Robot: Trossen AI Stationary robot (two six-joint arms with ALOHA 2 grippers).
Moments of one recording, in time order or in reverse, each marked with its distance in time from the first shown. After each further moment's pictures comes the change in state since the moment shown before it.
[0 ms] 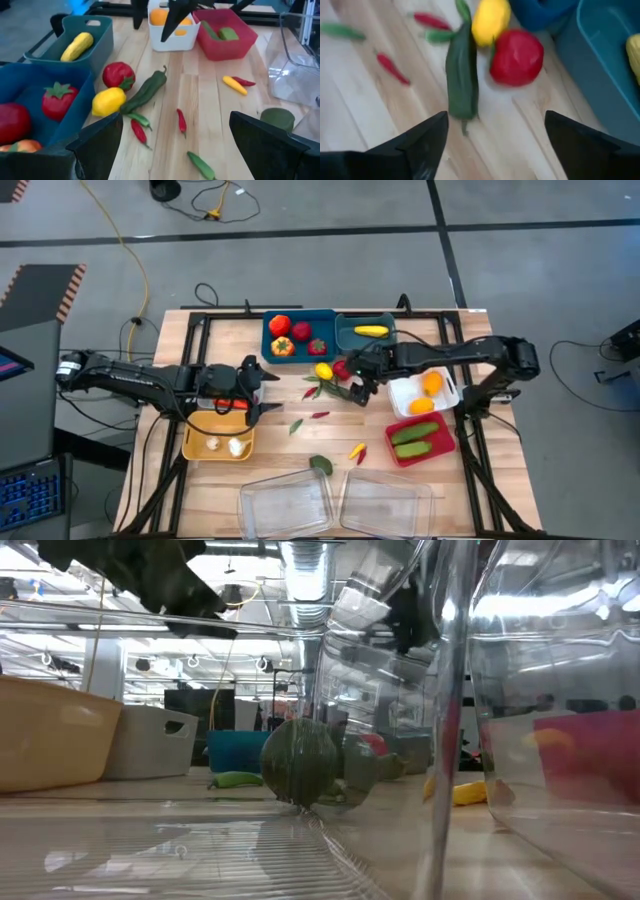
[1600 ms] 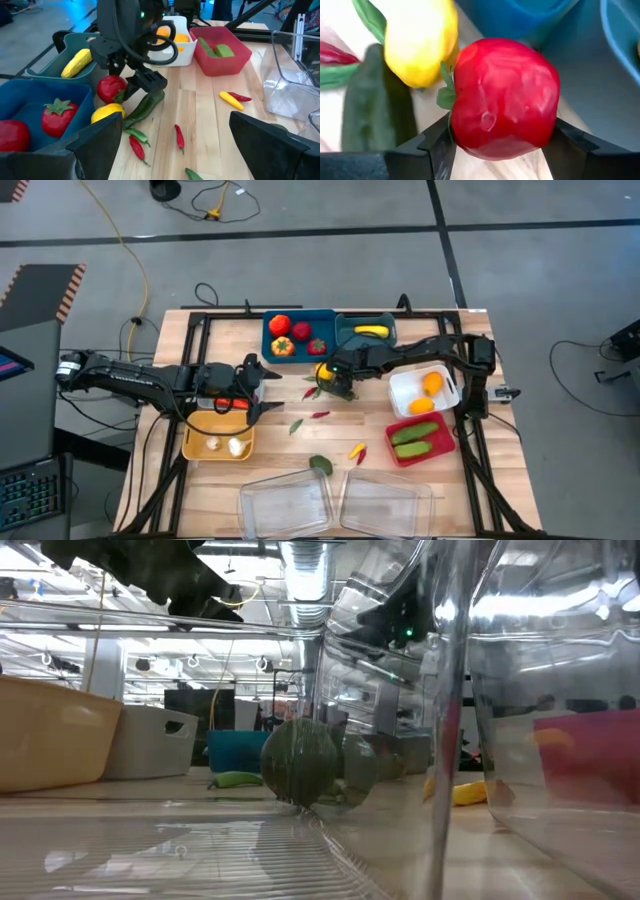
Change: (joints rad) left arm 0.000 -0.001 0.000 0.069 0.003 0.009; right arm -0.107 0.324 0.001 0.254 0.134 0.027
